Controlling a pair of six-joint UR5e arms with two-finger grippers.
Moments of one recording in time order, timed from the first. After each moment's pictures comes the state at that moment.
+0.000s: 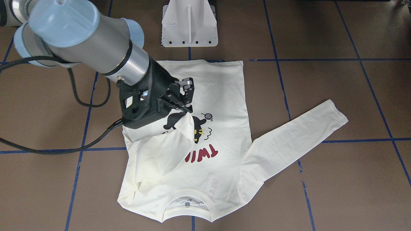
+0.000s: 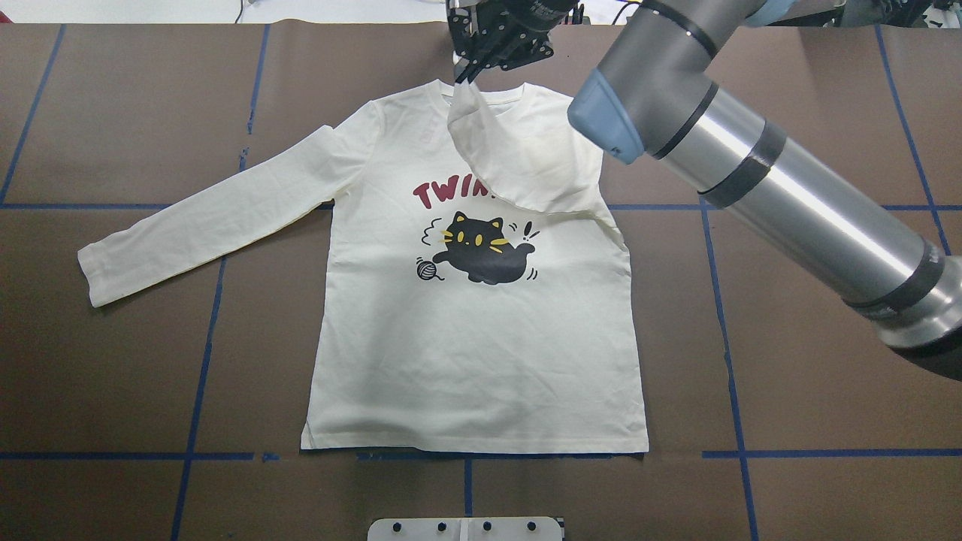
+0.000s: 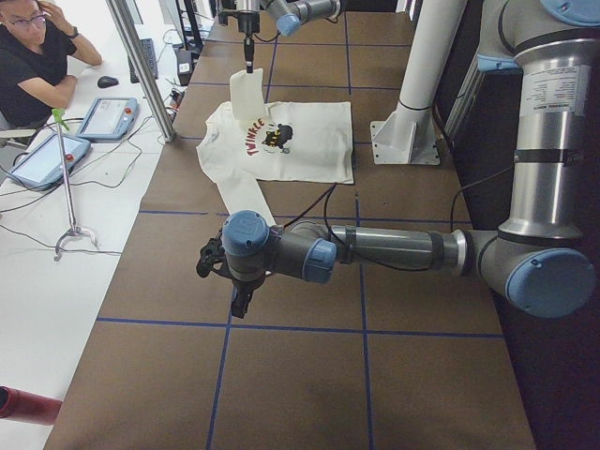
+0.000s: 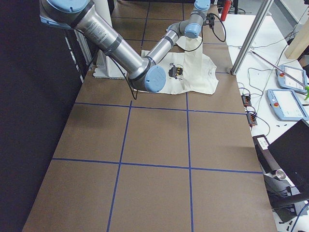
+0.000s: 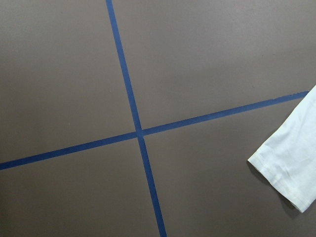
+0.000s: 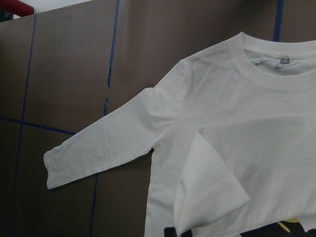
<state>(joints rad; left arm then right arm) -1.56 -1.56 -1.63 -1.75 -2.43 0.07 0.88 -0.62 1.44 -1.19 2.38 1.16</state>
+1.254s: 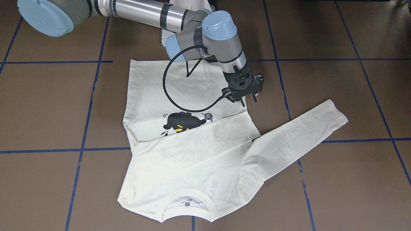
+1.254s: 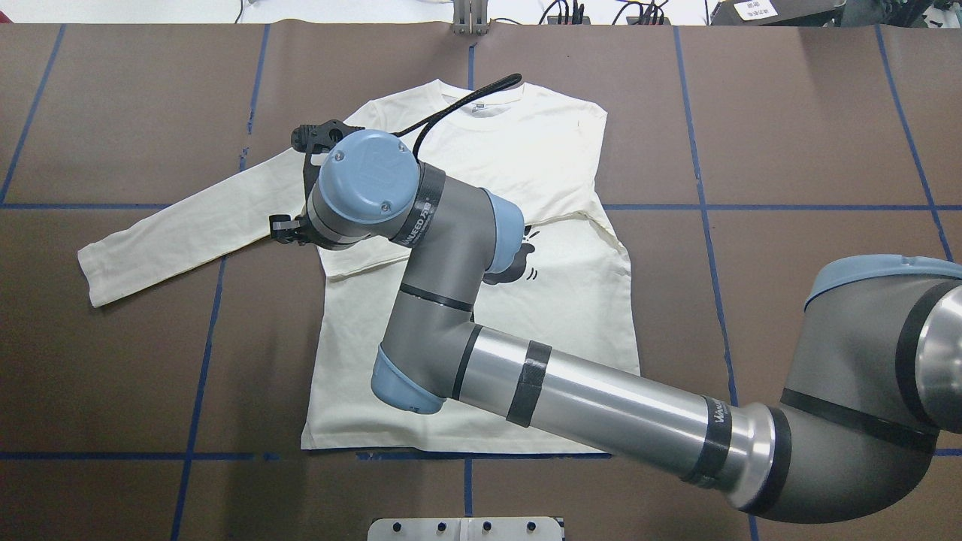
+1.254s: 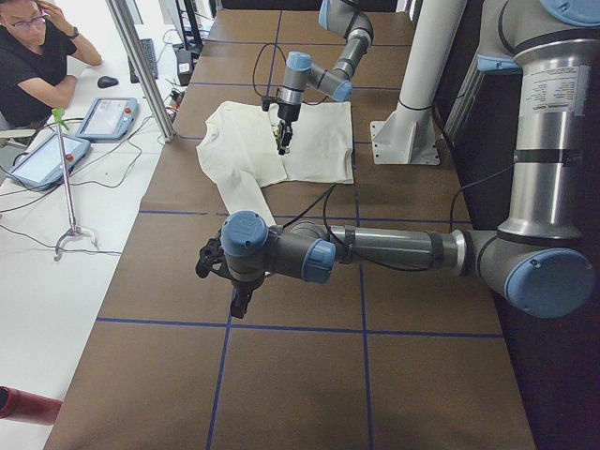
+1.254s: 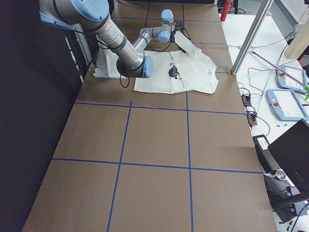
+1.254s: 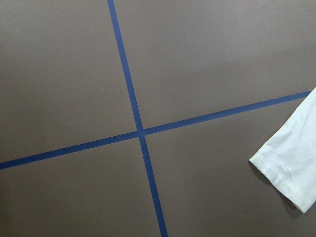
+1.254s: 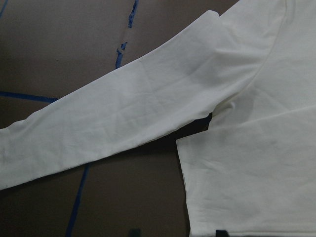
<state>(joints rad) -1.56 -1.56 -1.62 -1.75 -2.43 0.06 0.45 -0.46 1.15 -1.05 1.75 1.19</state>
